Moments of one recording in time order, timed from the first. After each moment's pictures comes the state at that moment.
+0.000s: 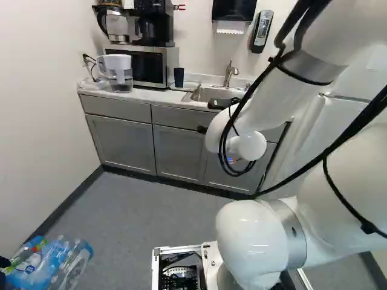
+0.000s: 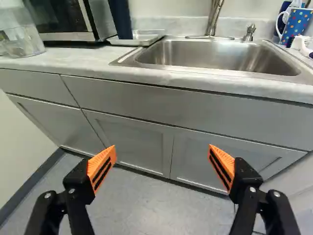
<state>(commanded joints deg) -1.9 15.1 -10.5 0.1 41.8 0.2</state>
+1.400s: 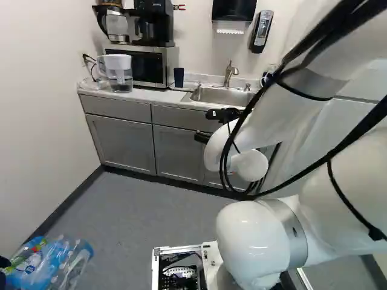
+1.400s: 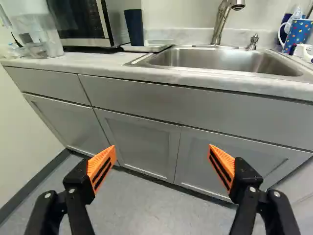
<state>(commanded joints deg) 0.0 16.0 -5.0 0.0 50.0 0.0</state>
